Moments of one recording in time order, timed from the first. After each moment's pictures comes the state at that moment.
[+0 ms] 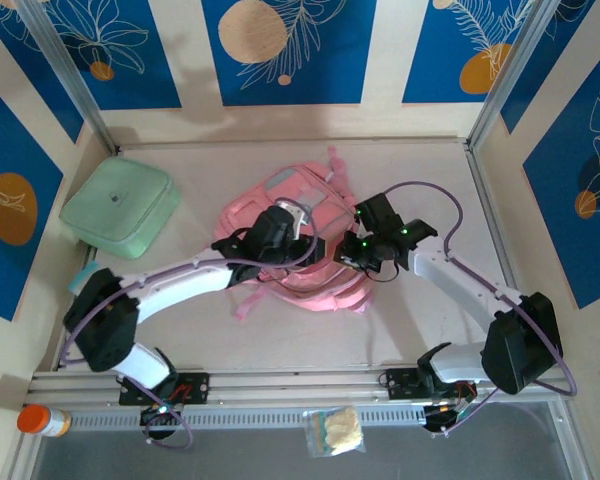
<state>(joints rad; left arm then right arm) -0.84 1.49 1.00 -0.10 0.10 -0.60 0.54 1.31 0.99 -0.75 -0.25 0.80</state>
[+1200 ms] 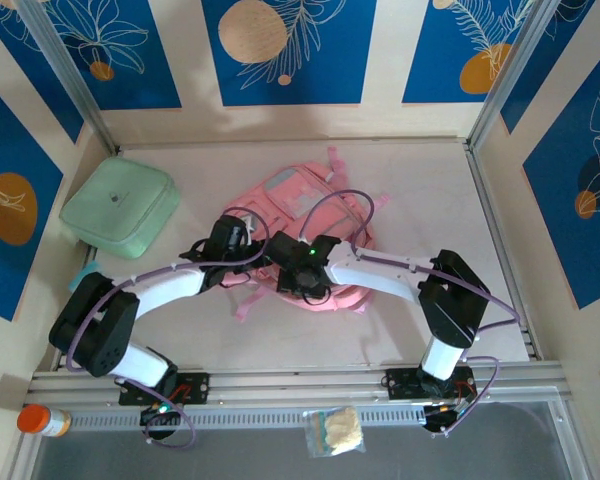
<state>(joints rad) -0.55 1.47 0.70 0.06 0.20 -0.73 1.01 1.72 1.26 -0.84 0.13 1.12</state>
